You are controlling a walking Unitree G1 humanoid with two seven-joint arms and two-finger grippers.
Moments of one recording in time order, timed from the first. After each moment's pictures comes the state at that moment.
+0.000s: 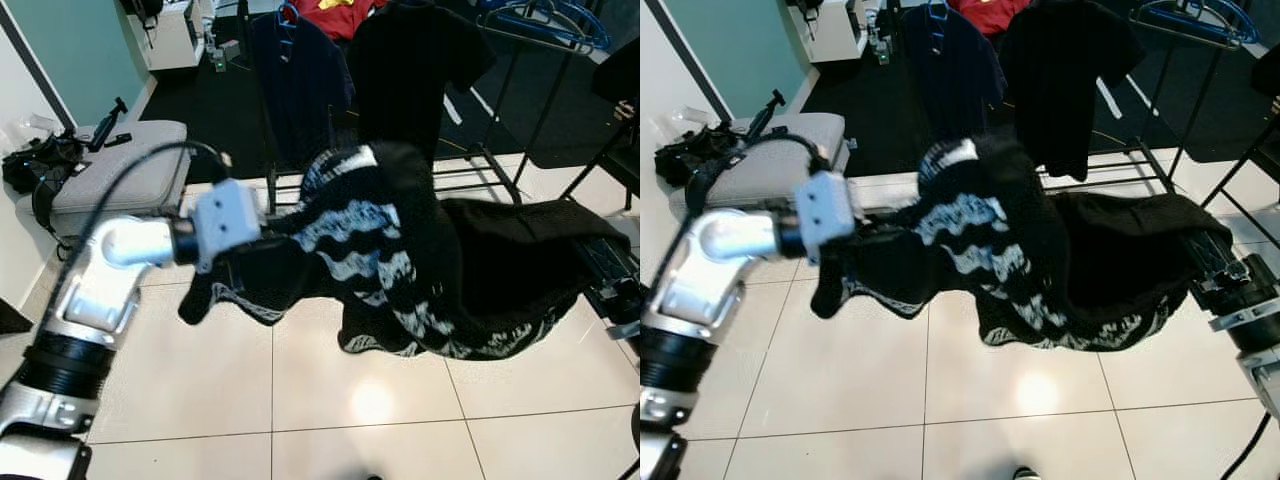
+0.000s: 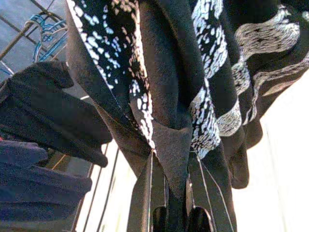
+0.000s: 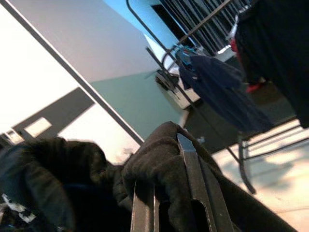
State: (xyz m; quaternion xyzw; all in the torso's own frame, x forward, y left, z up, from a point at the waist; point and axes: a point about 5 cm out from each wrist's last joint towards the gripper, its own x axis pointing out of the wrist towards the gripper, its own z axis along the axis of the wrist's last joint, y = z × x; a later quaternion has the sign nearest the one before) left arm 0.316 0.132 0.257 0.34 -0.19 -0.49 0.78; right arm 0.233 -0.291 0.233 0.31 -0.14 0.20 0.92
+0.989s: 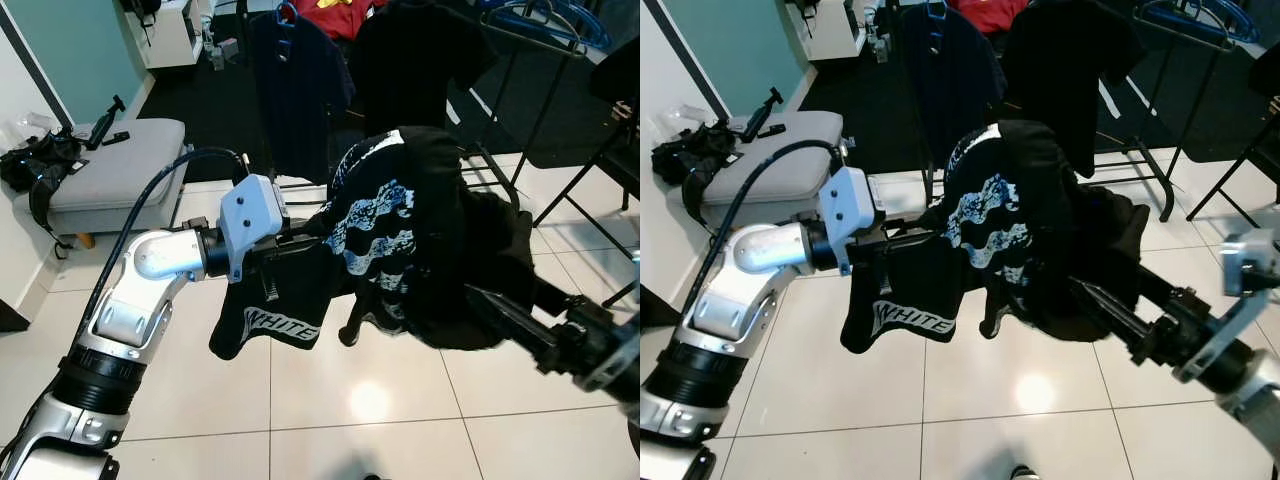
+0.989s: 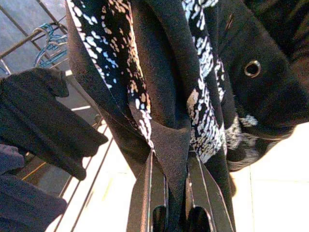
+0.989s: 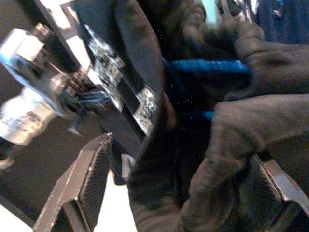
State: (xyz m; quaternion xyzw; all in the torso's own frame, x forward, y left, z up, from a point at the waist) left arm 0.311 0.114 0.257 0.25 -0.20 -0.50 0.81; right arm 0.202 -0.246 0.241 0.14 -0.05 0.38 0.91
